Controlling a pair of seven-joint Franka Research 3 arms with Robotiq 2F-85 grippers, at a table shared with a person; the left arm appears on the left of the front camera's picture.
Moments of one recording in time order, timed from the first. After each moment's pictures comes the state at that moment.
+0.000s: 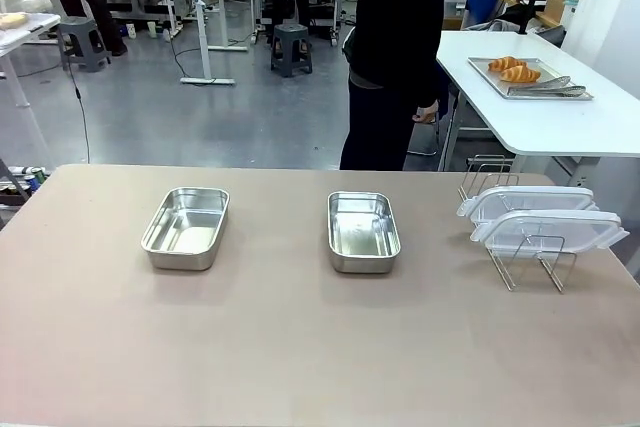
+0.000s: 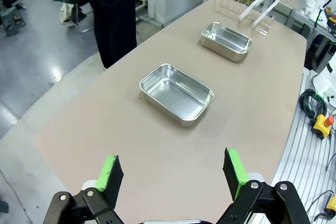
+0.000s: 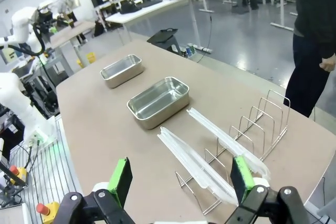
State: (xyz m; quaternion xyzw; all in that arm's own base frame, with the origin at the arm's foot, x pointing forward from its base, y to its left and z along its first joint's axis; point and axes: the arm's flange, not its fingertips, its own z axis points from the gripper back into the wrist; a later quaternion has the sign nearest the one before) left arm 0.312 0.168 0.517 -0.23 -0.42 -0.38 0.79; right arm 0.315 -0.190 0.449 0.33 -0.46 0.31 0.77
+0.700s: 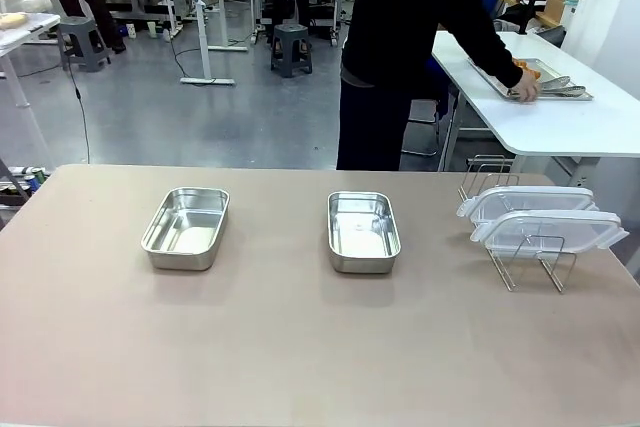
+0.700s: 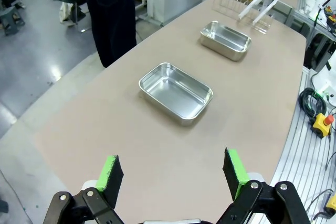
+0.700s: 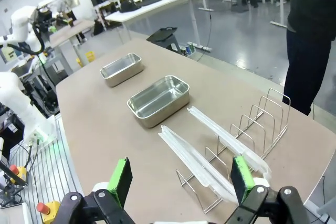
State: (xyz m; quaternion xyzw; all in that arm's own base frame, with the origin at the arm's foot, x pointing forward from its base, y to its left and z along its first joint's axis) left arm 0.311 0.169 0.517 -0.23 -0.42 -0.38 0.79; right arm 0.313 -0.189 0.449 0.33 -0.46 0.31 0.77
